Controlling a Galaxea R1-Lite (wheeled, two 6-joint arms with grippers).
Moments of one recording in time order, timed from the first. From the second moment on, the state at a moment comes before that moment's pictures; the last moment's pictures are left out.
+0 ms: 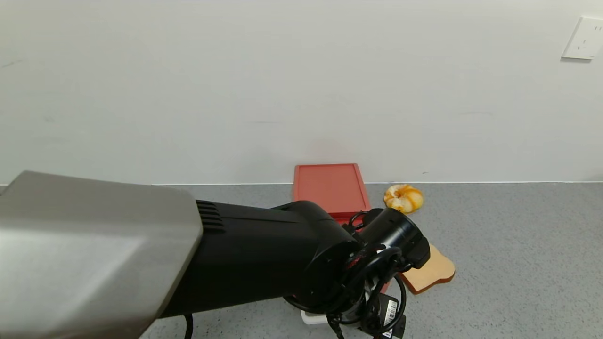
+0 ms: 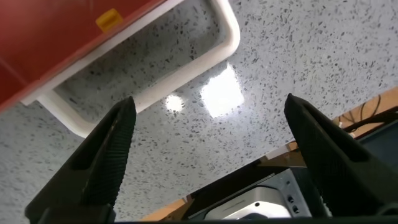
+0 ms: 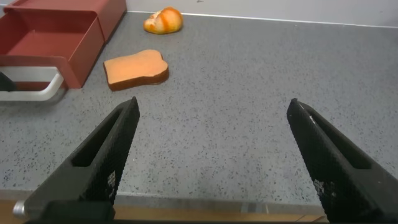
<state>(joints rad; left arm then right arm) -0.99 2.15 -1.61 0.60 0.13 -0.53 0.00 0.00 0.00 0.01 0.02 -0.01</state>
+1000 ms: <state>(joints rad) -0.91 2.14 -1.64 0.81 0.21 -0.81 0.00 0.00 0.00 0.01 0.02 -0.01</state>
